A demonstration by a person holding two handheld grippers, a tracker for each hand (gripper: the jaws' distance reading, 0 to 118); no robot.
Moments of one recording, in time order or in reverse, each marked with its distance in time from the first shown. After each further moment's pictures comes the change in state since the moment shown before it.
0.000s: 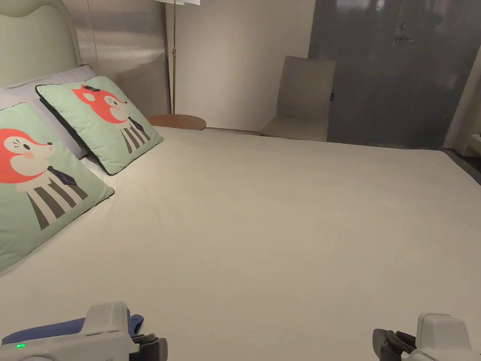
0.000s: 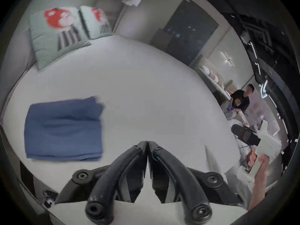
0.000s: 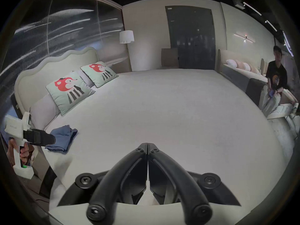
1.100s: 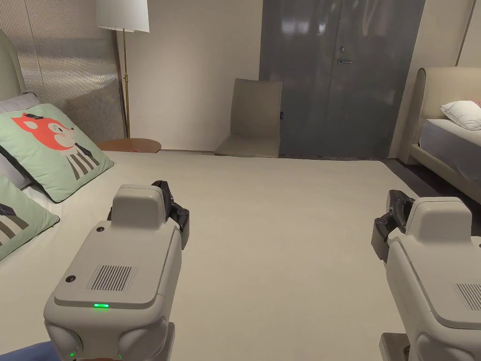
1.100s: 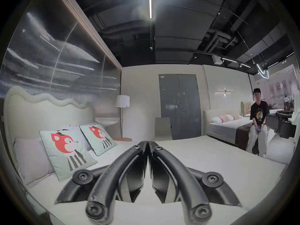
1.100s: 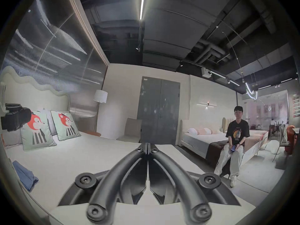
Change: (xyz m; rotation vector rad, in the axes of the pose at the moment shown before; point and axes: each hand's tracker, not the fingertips) left arm 0.188 0.053 0.030 0.876 0.232 -0.385; right arm 0.018 0.093 0.079 0.688 -0.357 0.146
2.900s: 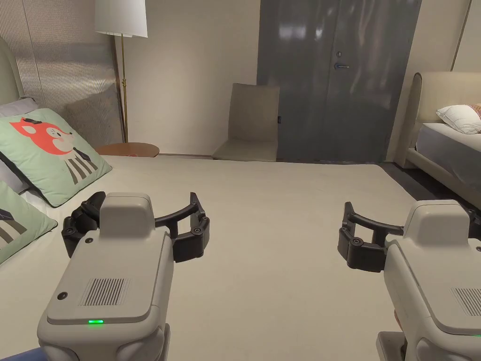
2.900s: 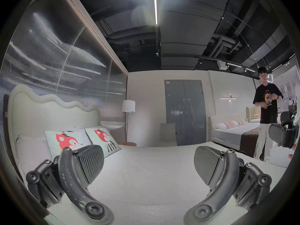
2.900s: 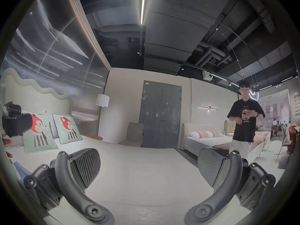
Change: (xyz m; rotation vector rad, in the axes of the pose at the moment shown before) left arm -0.004 -0.003 0.006 0.060 0.058 0.025; right arm 0.001 0.001 0.002 0.042 0.019 -0.008
